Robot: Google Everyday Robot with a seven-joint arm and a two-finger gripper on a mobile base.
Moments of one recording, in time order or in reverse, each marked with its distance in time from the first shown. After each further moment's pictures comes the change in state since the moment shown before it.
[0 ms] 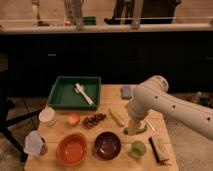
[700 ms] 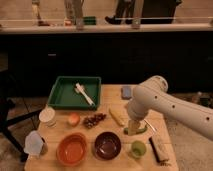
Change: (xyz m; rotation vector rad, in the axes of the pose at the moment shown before) arm -0.002 0.000 0.001 -0.002 -0.002 -0.004
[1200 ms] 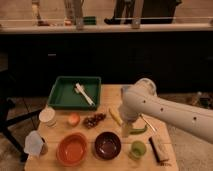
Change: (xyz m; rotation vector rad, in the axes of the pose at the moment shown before) arm -0.039 0.005 0.023 0.004 0.045 -0.051
